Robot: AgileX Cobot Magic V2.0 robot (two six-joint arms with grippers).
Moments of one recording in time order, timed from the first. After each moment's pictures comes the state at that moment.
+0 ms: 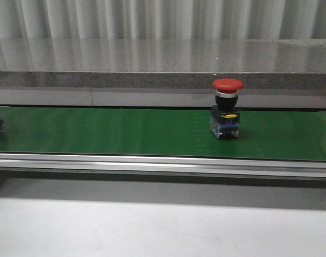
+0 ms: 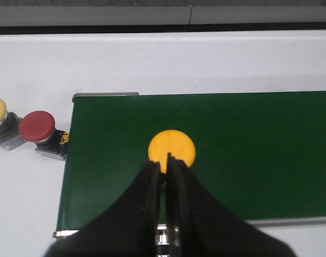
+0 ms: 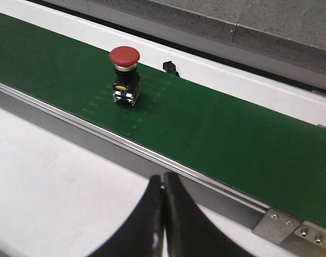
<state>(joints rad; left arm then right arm) -0.13 1.02 -0.84 -0.04 0.58 0.06 0.24 0.22 -0.49 0.11 0.74 -0.18</state>
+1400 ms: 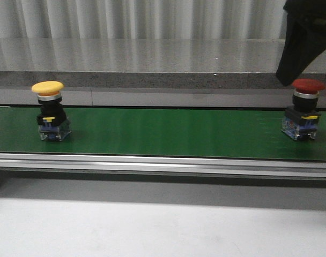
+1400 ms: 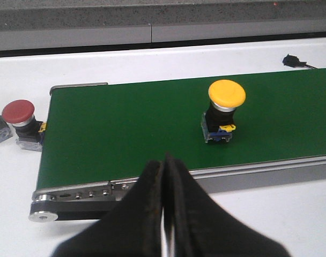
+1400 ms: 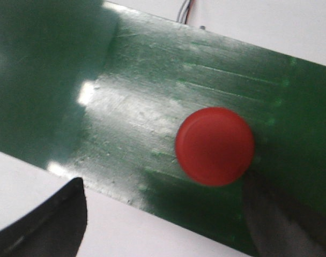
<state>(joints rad) -0.21 0.57 -0.55 -0.05 0.57 0.06 0.18 1.38 -1.06 0.19 0.81 -0.09</state>
